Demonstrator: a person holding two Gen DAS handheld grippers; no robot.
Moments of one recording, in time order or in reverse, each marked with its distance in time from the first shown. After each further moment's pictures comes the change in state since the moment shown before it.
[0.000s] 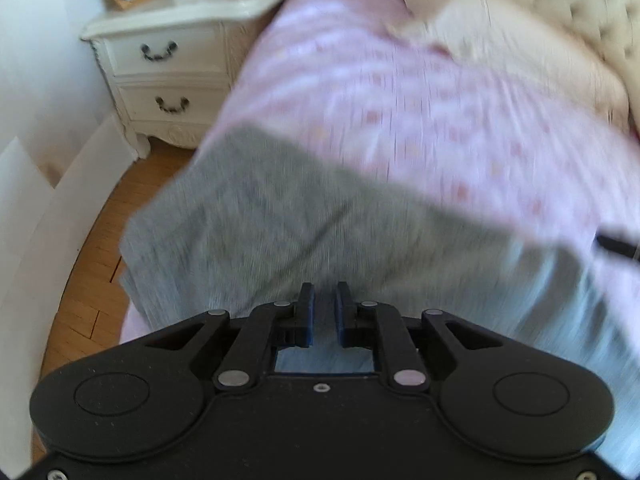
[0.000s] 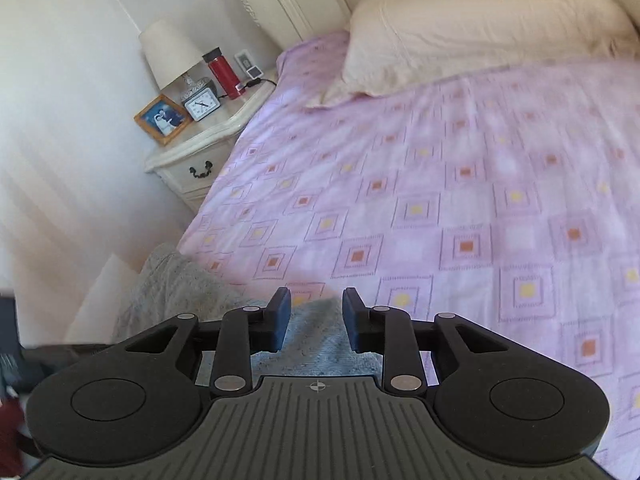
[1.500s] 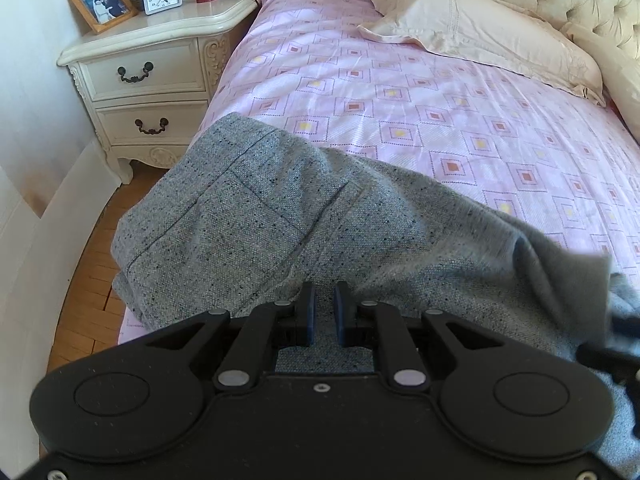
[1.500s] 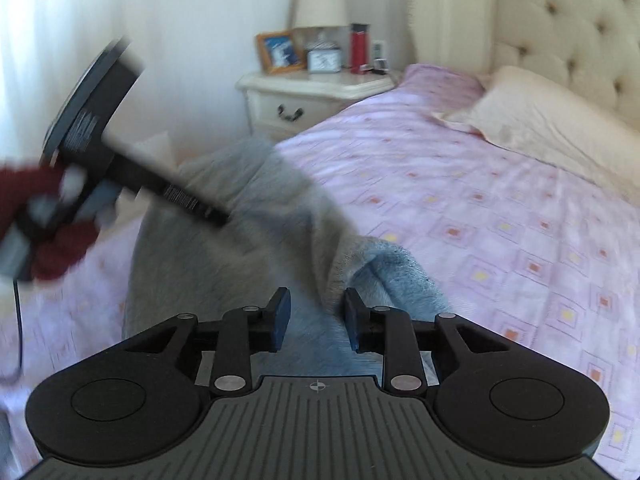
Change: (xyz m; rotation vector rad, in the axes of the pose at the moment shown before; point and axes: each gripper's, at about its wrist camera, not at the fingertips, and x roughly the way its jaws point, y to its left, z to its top) left arm -0.007 0.005 -0.009 0.069 -0.051 -0.044; right arm -0.032 0.077 -0.088 -0.540 -0.015 0.011
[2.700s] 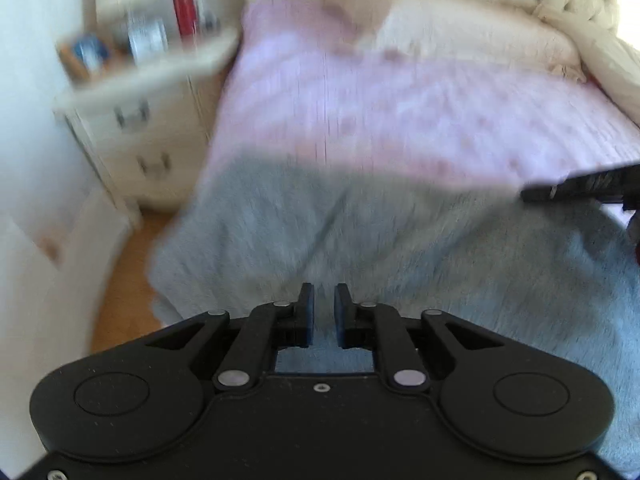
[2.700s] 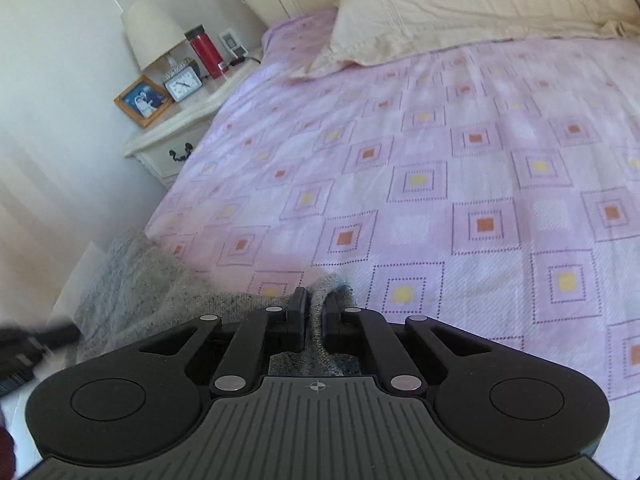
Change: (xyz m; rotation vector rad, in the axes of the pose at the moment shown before) left arm -0.041 -0.007 0.000 0.163 -0.117 0.039; right arm 0.067 -0.100 0.021 0.523 0.040 -0.065
